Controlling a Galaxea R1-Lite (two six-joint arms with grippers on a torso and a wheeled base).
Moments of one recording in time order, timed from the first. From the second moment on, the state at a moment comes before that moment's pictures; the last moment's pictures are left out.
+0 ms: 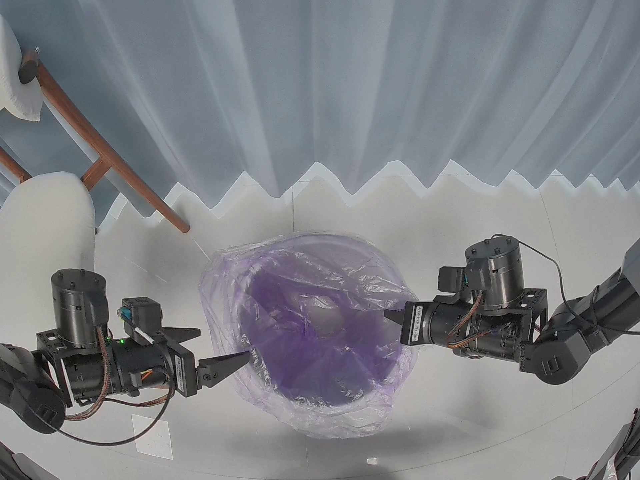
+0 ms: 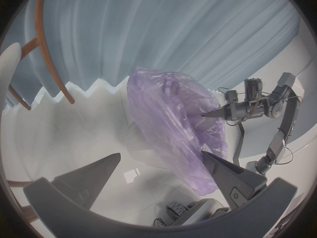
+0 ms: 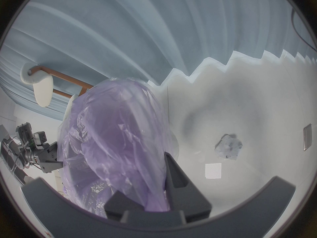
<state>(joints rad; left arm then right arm) -0.40 1.53 -0.35 -0.72 -0.29 -0.12 0.65 1.87 -0.75 -0.61 0.02 0.46</state>
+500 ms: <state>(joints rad) -0.36 1.58 -0.28 -0.82 -0.26 -0.12 0.62 1.88 -0.78 -0.61 0.02 0.46</state>
